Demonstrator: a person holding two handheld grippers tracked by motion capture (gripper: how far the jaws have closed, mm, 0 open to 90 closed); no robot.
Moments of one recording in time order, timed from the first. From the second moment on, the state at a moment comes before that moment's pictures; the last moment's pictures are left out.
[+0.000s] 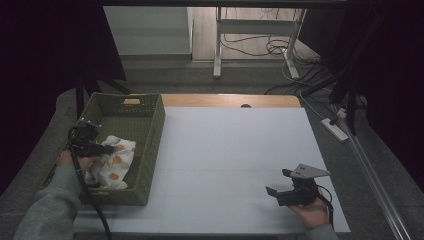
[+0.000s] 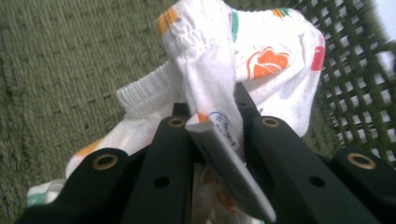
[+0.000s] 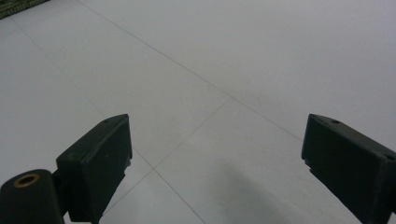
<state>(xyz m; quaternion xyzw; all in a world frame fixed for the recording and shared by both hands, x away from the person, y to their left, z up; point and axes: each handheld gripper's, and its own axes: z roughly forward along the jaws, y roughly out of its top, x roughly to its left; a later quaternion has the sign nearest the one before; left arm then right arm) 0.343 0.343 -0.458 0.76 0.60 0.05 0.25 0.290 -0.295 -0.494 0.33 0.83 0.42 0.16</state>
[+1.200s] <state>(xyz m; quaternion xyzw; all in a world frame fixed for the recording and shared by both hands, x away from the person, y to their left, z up) 0.319 0.342 -0.424 0.71 0.58 0.11 0.38 0.289 -0.296 -0.493 0.34 0.83 0.42 0.16</state>
